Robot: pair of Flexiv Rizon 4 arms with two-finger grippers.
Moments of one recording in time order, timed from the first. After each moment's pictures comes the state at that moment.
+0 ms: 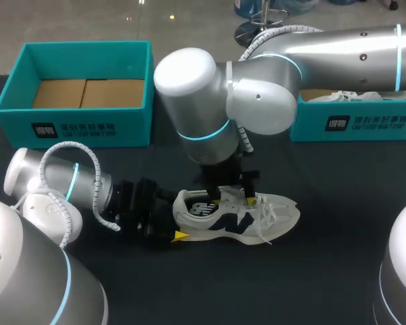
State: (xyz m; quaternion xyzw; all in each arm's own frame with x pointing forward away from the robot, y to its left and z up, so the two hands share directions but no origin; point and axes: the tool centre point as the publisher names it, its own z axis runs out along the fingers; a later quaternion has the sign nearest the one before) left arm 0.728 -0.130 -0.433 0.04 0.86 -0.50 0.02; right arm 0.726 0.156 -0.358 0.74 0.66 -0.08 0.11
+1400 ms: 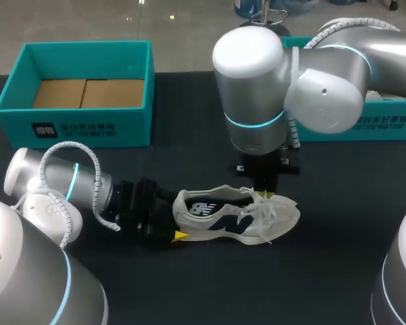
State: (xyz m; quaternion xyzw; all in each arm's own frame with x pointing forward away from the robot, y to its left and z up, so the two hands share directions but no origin) left arm 0.728 -0.130 -0.433 0.04 0.86 -0.50 0.02; right arm 0.710 0.093 -0.315 0.79 0.60 -0.04 0.09
